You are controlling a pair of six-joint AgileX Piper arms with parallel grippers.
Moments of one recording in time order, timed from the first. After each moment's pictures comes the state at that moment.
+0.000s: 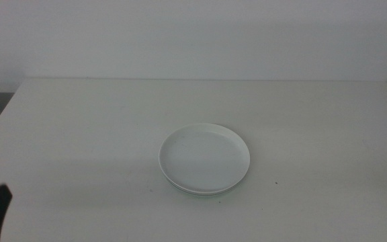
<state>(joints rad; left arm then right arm) -0.11 0.13 -0.20 -0.05 0.34 -0.05 0.01 0.40 -0.38 0.20 0.35 -0.37</state>
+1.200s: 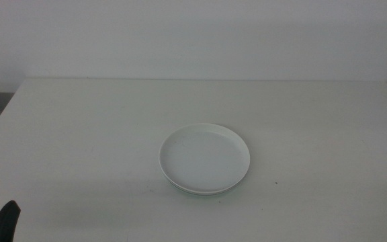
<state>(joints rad) -0.11 0.00 0.00 0.00 0.18 -0.05 0.01 0.00 0.00 0.21 0.31 -0.36</state>
